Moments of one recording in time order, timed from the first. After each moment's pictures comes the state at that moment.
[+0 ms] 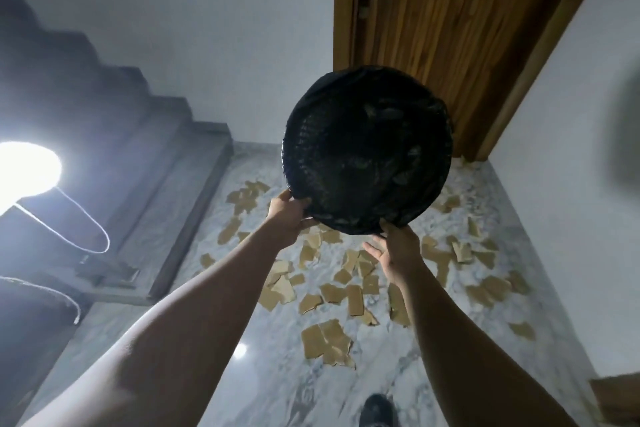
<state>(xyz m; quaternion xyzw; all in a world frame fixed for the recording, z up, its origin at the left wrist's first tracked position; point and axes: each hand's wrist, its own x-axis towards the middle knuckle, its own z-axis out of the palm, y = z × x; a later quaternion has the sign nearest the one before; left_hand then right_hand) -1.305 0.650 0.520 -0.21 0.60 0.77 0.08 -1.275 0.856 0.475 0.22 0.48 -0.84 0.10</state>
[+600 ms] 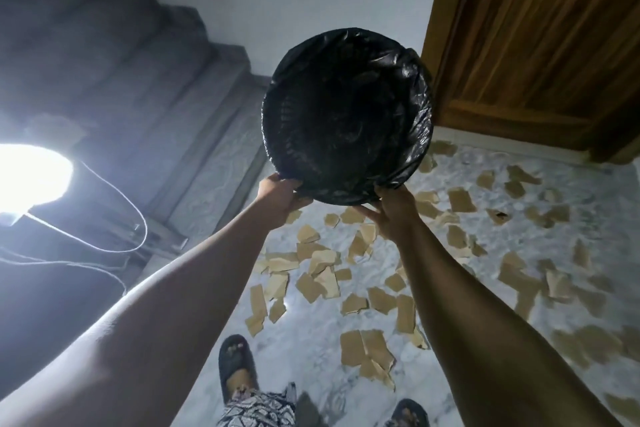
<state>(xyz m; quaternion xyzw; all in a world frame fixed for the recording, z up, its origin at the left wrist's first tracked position) -1.499 0.490 0.457 -0.40 0.58 0.71 0.01 -1.550 0.697 0.418 0.19 0.50 -0.80 0.26</state>
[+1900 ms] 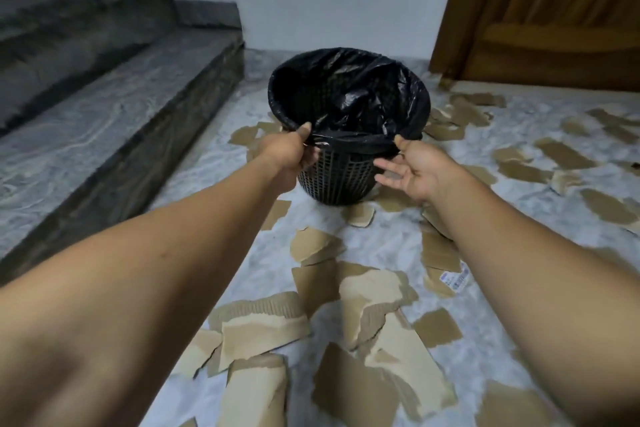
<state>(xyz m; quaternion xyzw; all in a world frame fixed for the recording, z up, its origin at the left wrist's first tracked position) -1.710 0.262 -0.230 -0.22 0.59 0.78 -0.02 -1.742 0.460 -0.250 0.18 0.58 -0.78 0.16</state>
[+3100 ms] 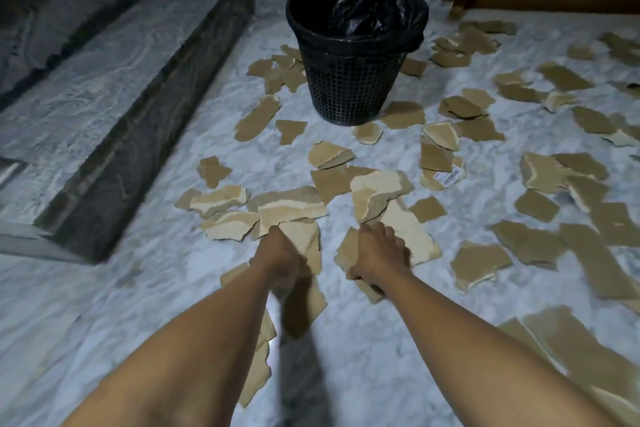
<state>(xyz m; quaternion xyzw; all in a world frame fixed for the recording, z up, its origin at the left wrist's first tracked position) -1.430 0.236 -0.400 -0.23 0.92 0.23 0.22 -1.453 0.426 -0.410 -0.02 0.97 -0.09 0.23</state>
